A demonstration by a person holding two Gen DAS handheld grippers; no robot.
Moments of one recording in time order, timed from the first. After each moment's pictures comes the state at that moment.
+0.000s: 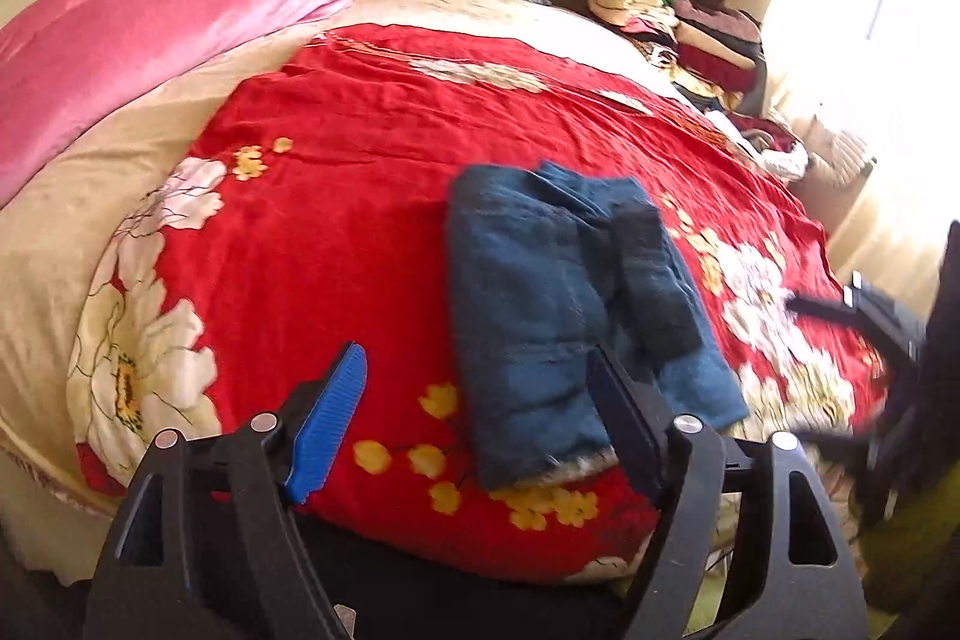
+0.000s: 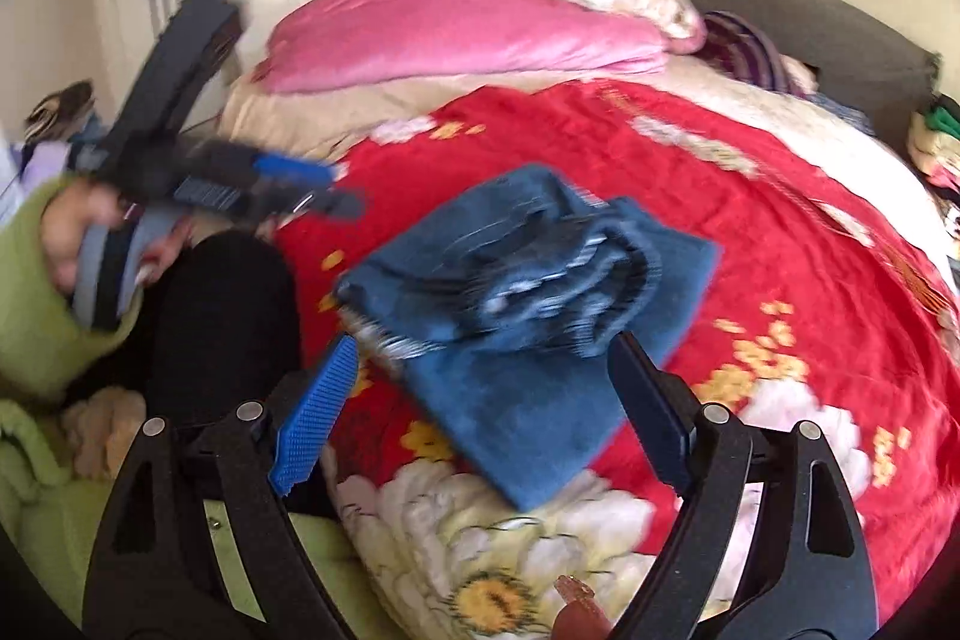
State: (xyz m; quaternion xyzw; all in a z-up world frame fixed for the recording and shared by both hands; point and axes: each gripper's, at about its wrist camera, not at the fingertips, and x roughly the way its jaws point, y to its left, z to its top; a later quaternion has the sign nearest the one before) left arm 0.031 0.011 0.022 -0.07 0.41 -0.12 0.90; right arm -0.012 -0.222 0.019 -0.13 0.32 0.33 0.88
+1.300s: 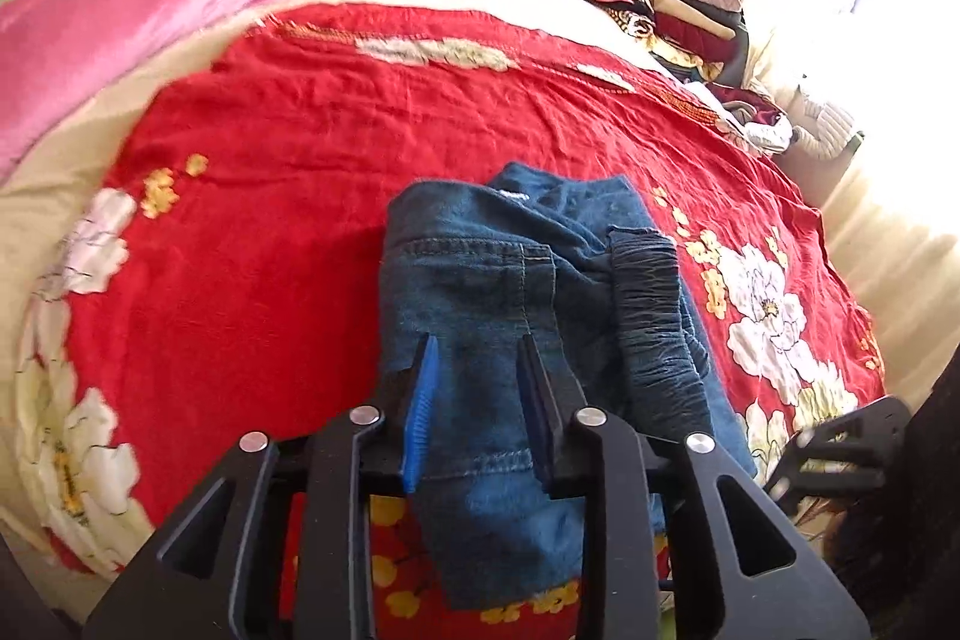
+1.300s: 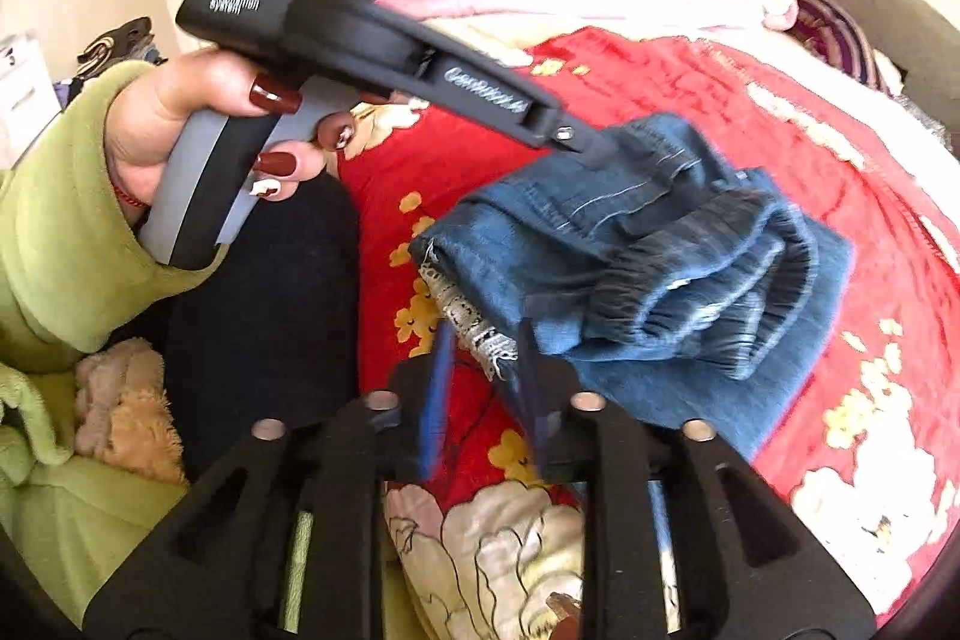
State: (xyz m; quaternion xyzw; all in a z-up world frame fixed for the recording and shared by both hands) left arm 0.084 -0.026 0.009 -0.04 0.43 -0.16 0.89; right arm -0.008 -0.181 -0.006 -0.17 0.36 0.40 0.83
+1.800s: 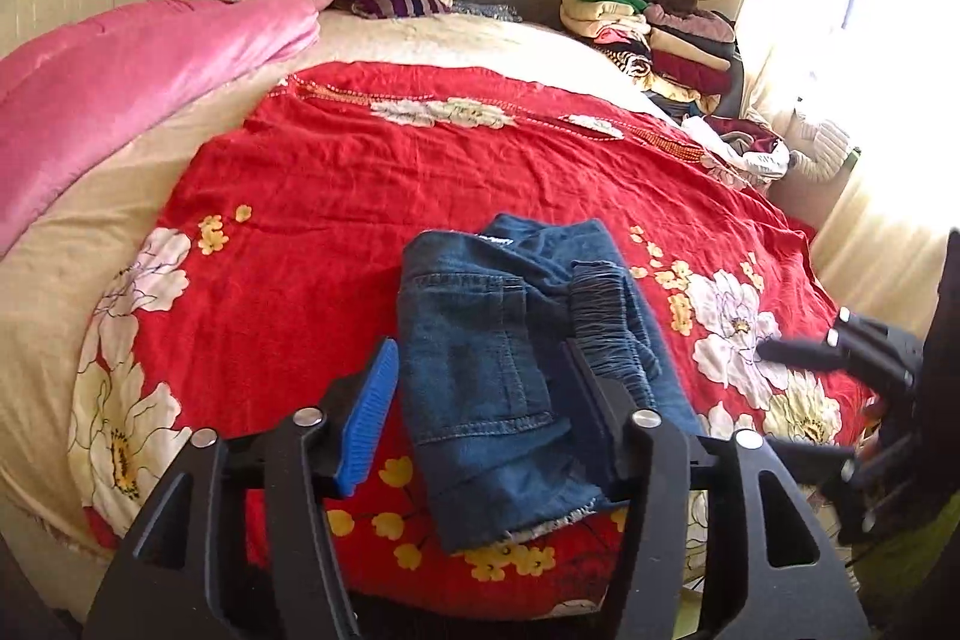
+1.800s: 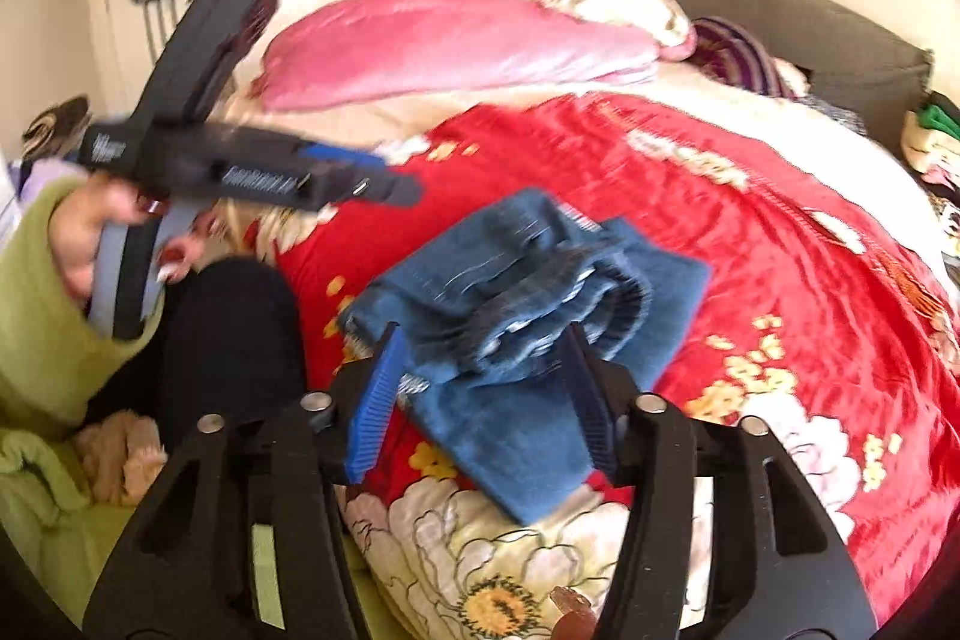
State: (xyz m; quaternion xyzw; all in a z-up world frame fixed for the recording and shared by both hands) left arm 0.042 -0.020 0.053 -0.04 0.38 -0.15 0.91; right arm -0.013 -0.232 0.048 -0.11 0.31 0.31 0.89
